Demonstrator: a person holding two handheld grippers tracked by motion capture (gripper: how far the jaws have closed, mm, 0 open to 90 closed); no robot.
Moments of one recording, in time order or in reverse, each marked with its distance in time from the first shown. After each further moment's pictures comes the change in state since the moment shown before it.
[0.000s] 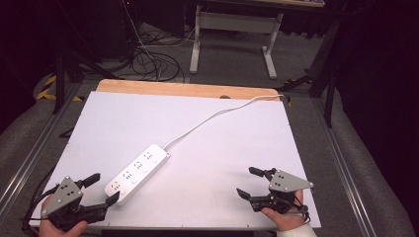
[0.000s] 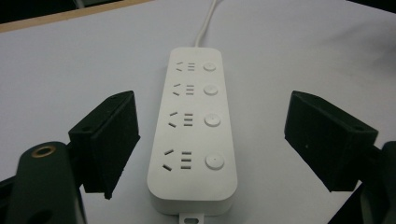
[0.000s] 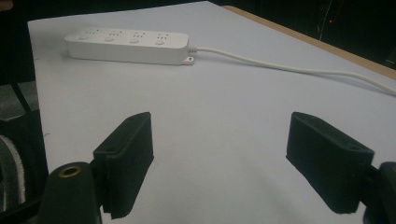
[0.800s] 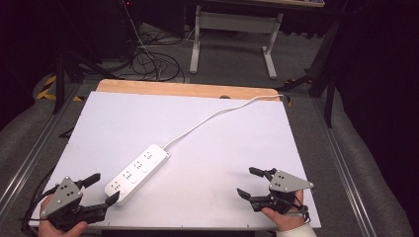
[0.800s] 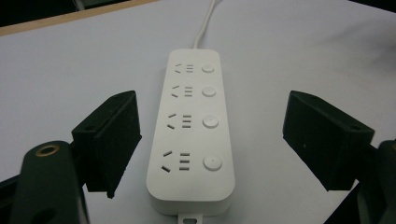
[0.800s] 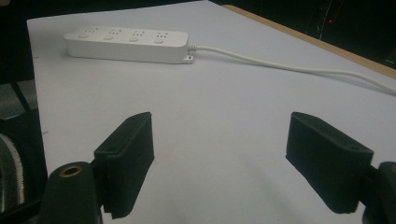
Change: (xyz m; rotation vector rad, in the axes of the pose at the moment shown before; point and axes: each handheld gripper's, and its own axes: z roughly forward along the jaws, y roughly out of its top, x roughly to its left) left arm -0.002 0.003 -0.002 0.003 0.004 0.014; right arm -0.001 -0.001 0.000 0.002 -0.001 -0.002
